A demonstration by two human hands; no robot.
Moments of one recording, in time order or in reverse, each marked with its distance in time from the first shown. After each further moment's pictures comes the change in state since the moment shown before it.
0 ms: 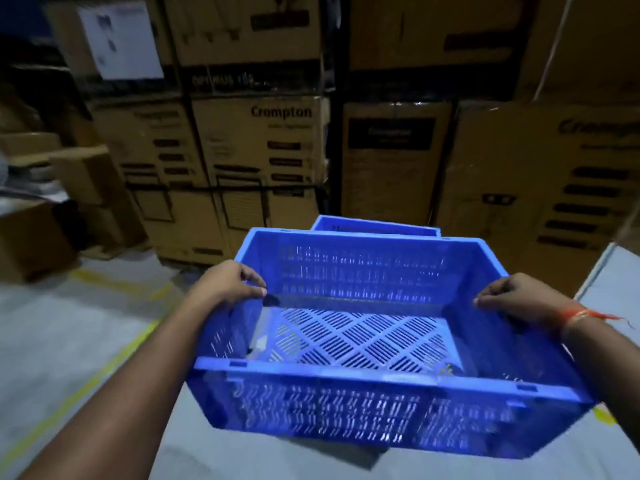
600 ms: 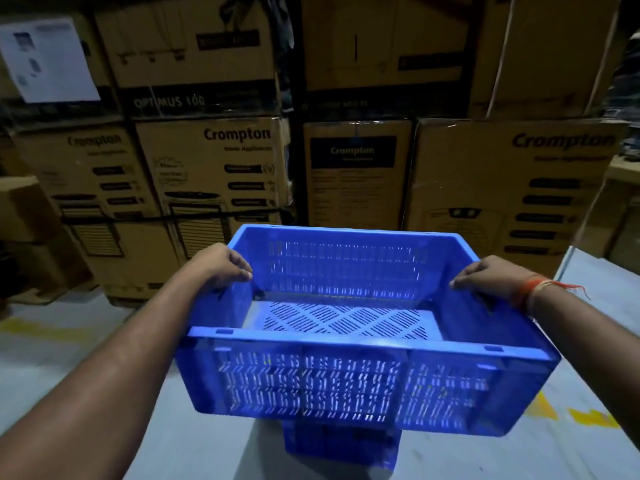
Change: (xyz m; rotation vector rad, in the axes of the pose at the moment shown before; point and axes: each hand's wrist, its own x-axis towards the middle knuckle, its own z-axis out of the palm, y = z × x) left_hand 0.163 0.060 -0.014 0.014 -0.025 0.058; right_hand 0.107 -0.017 -0.036 0.072 0.089 0.075
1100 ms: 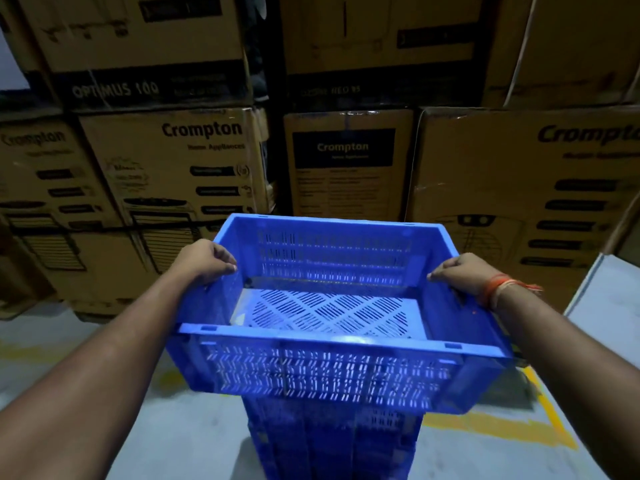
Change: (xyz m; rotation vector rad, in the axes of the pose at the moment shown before) left_hand 0.210 0.032 0.034 0.017 0.105 -0.048; right_hand 0.211 -0.011 0.012 0.105 0.097 0.058
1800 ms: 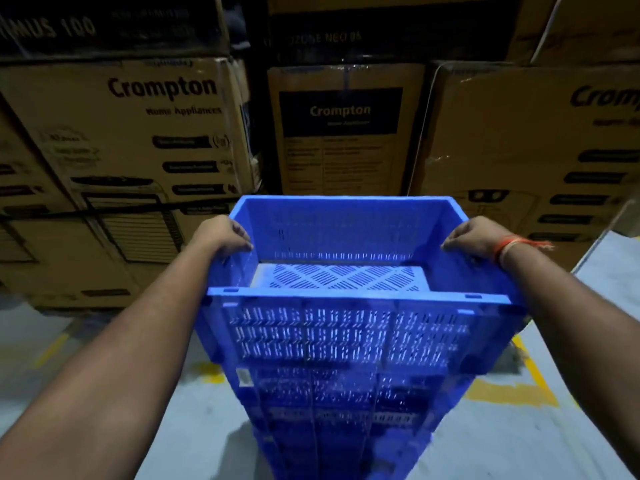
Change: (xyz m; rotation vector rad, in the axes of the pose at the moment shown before) left_hand 0.150 0.004 0.042 0.006 -0.171 0.013; right_hand 0.116 -0.031 0.020 -0.250 0.047 0.100
